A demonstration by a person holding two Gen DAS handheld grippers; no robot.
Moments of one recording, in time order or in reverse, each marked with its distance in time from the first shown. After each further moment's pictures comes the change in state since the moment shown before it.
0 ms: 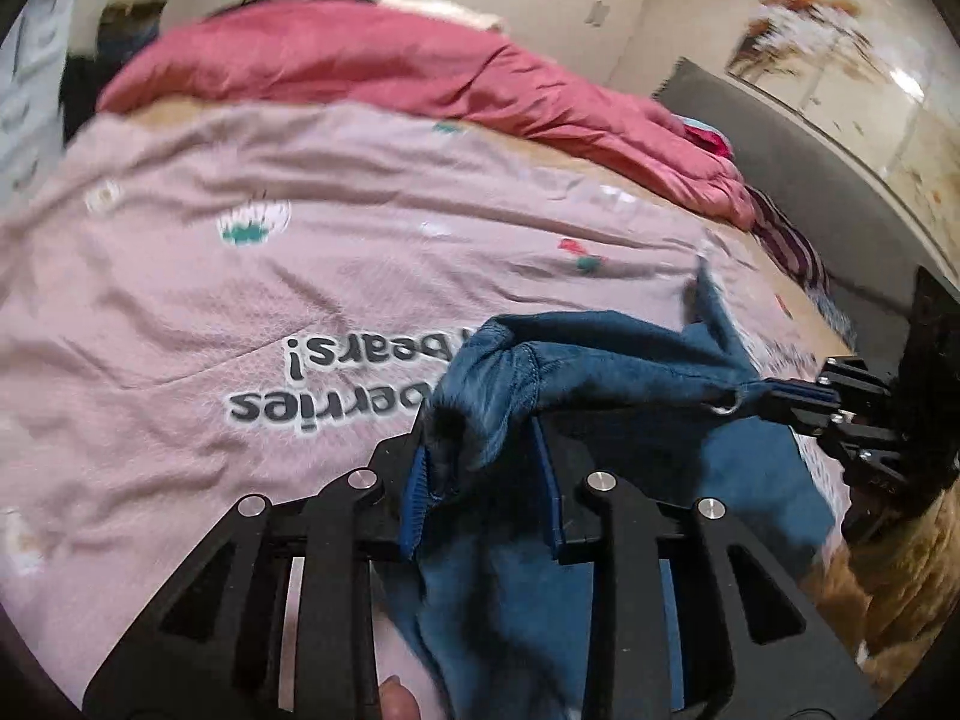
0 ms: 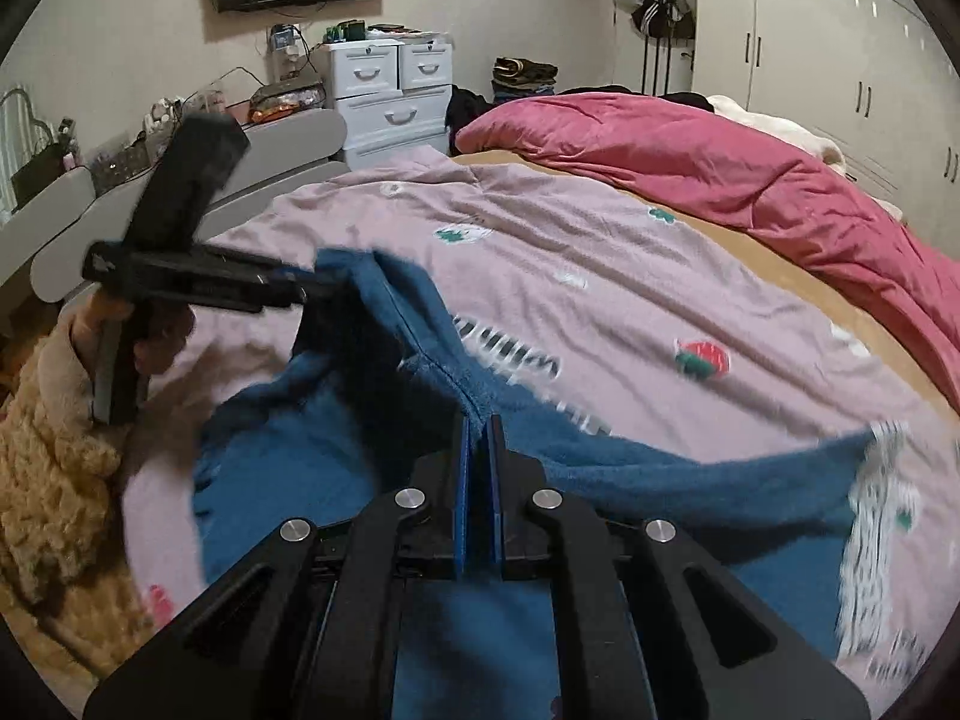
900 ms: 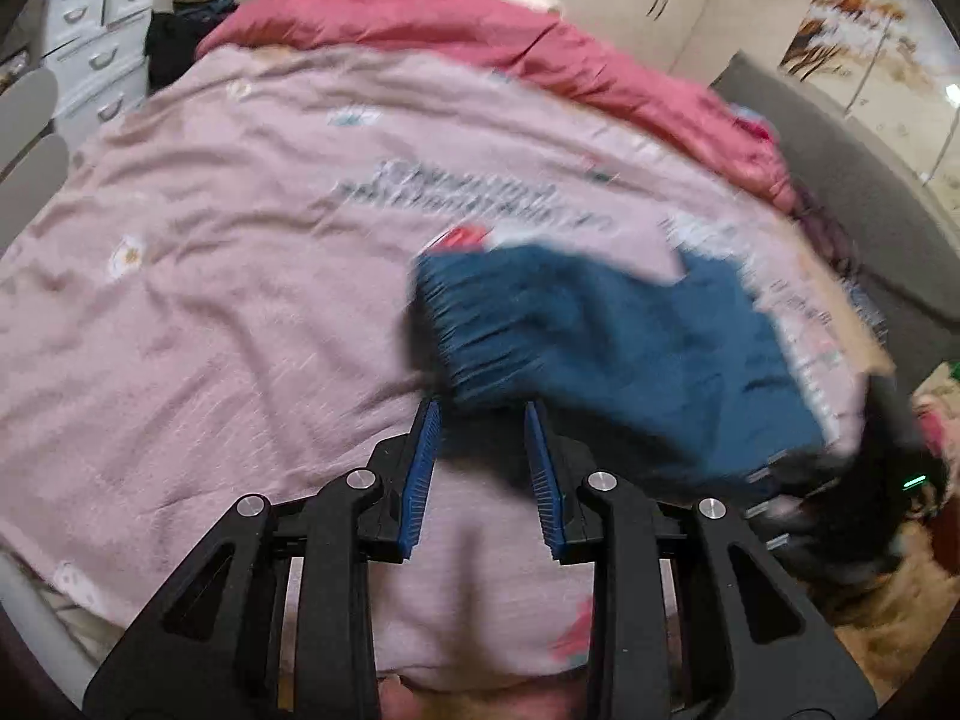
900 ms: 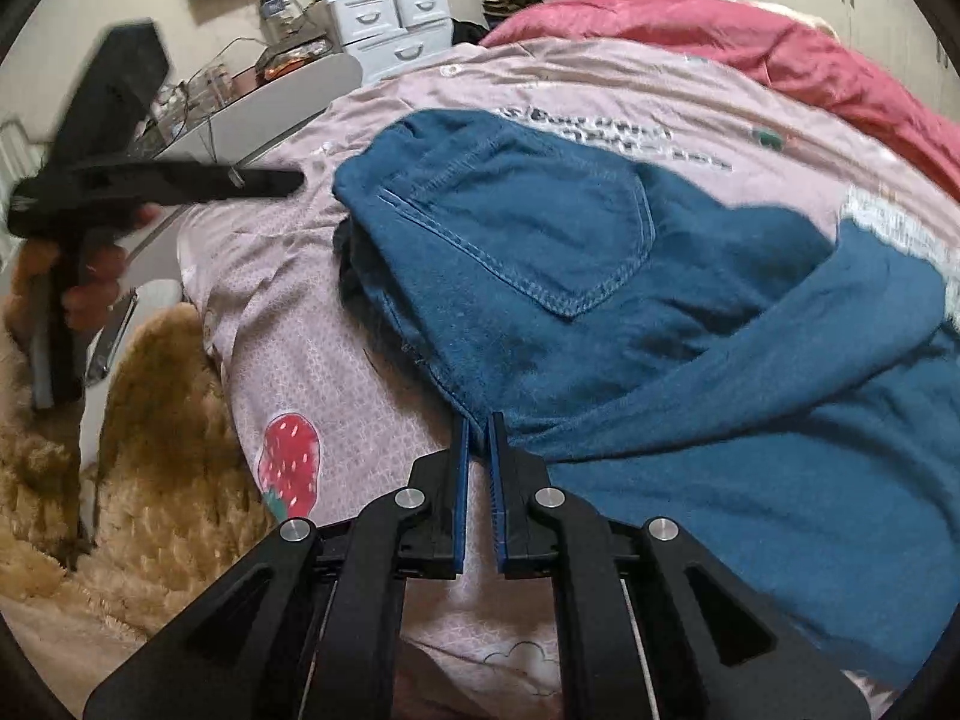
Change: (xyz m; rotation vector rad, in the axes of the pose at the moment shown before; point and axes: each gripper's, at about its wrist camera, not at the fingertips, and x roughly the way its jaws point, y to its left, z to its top) left arm -0.088 -0.040 -0.102 -0.131 0.038 0.110; right arm -0.003 0.092 -0.118 0.179 0.148 0.099
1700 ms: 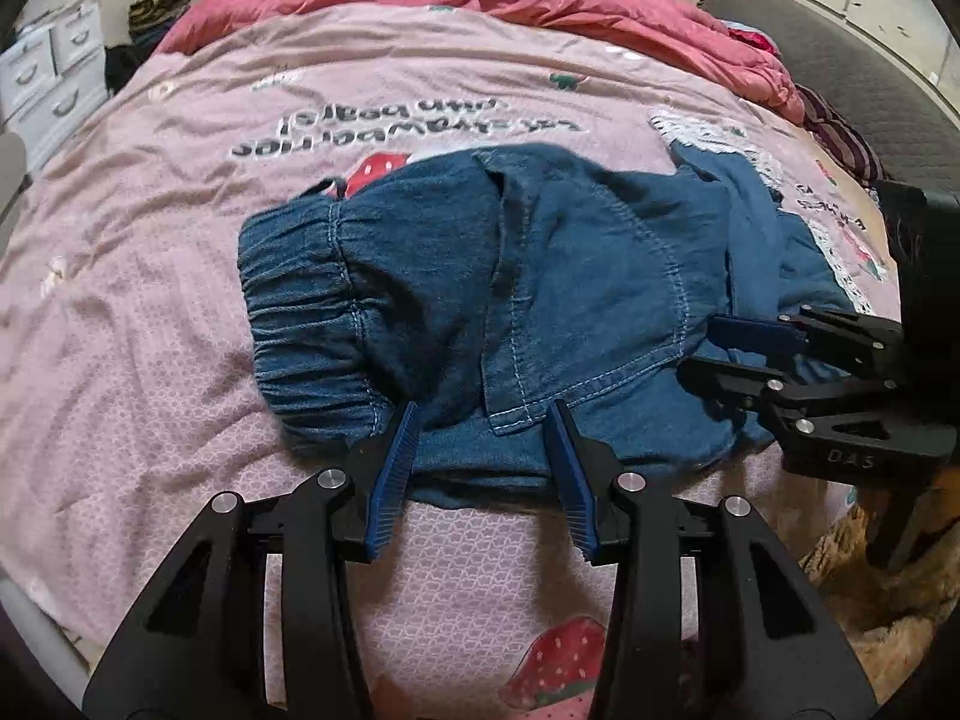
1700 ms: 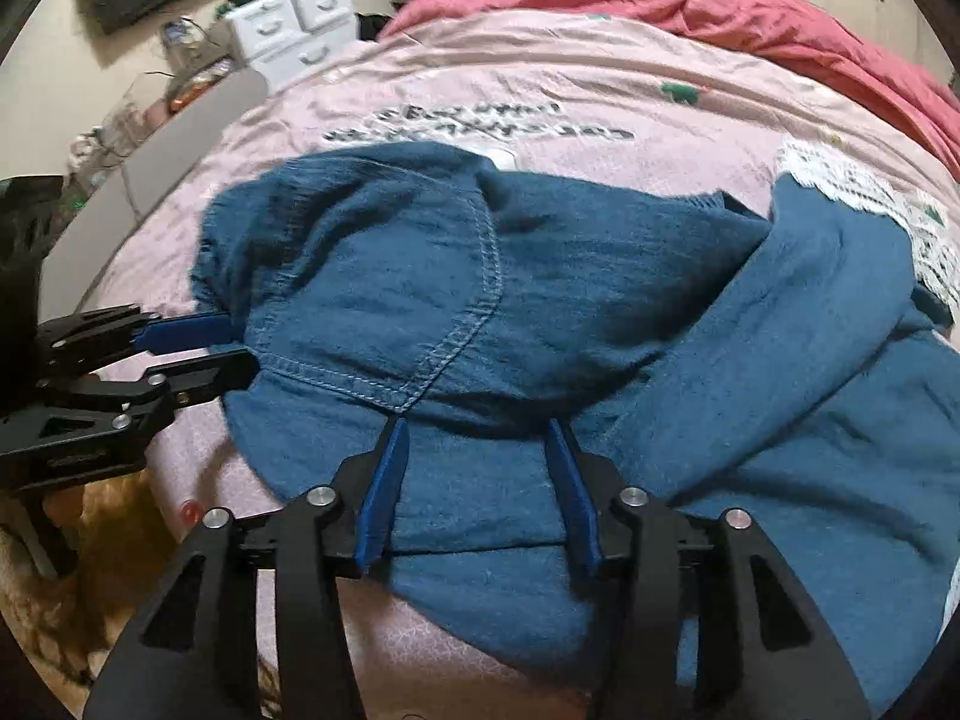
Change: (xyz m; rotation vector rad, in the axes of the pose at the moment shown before) left arm 0.063 -0.049 -0.025 0.160 0.122 0.116; right arm 0.010 -0.050 0.028 0.139 0.036 -0.095
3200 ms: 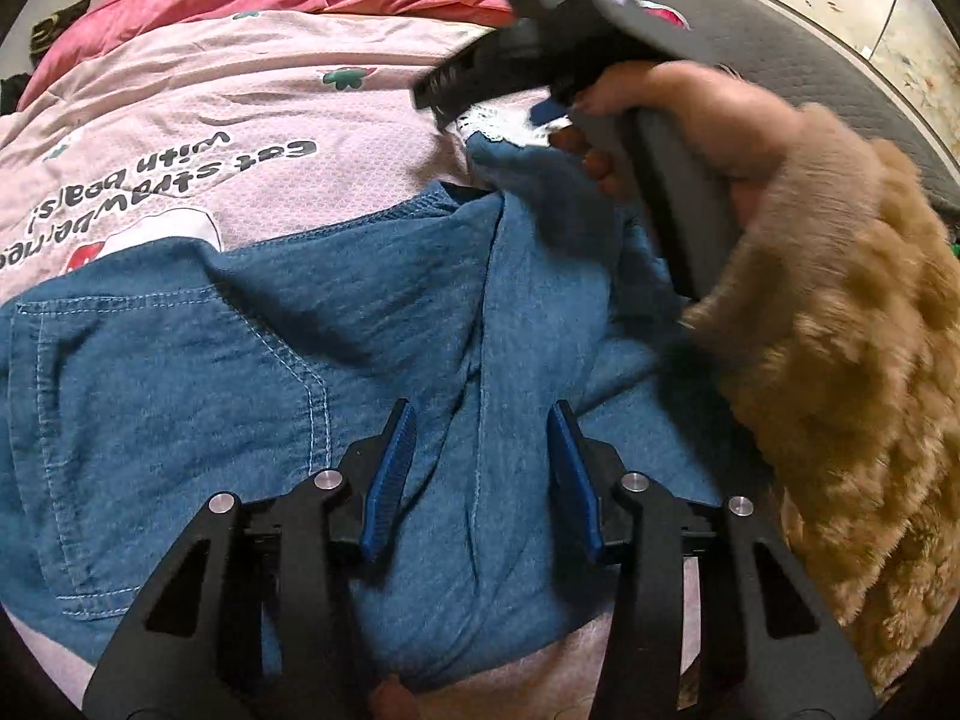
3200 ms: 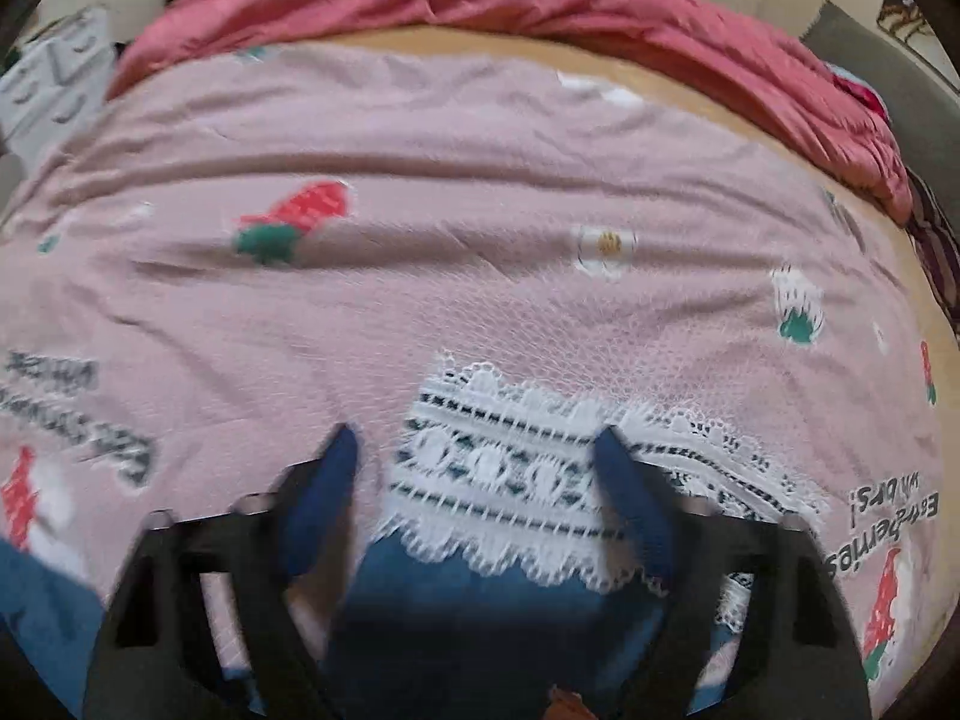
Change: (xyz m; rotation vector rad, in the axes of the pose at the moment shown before) left arm 0.069 -0.126 0.050 0.086 0.033 -0.205; right arm 0.057 -0.195 0.161 0.240 0.100 -0.493
